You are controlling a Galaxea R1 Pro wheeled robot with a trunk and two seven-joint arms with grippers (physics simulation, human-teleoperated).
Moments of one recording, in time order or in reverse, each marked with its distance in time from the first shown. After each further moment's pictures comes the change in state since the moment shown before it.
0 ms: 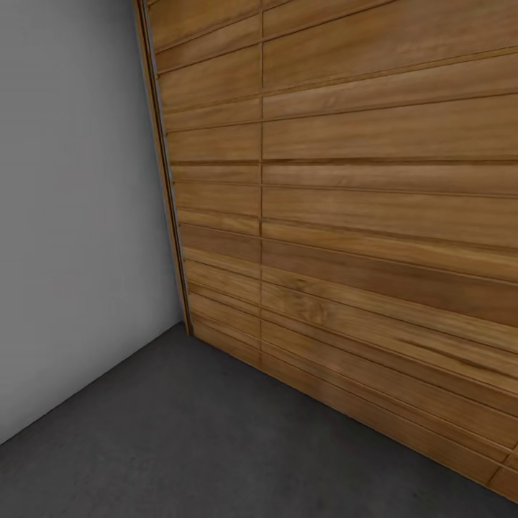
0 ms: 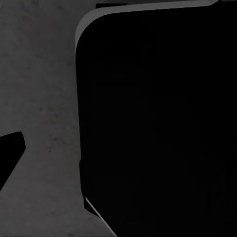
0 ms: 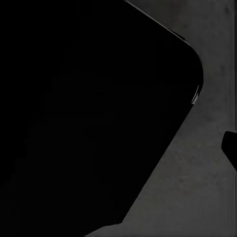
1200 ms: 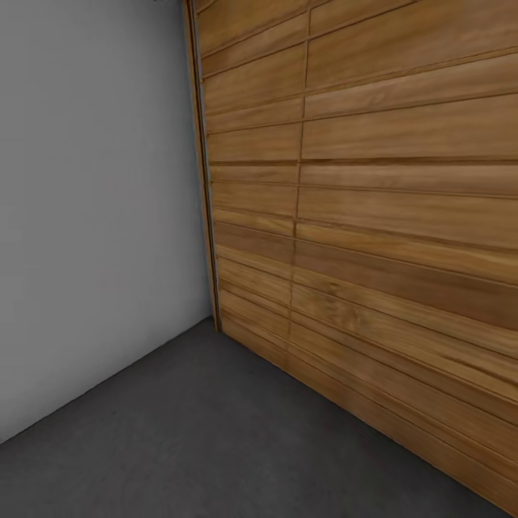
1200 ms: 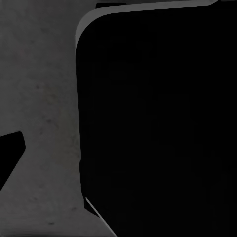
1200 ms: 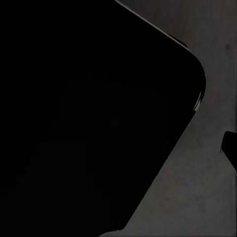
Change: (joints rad) left arm 0.000 0.000 0.000 0.000 0.000 0.000 0.000; right arm 0.000 0.006 0.002 0.000 -0.002 -0.015 -0.002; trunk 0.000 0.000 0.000
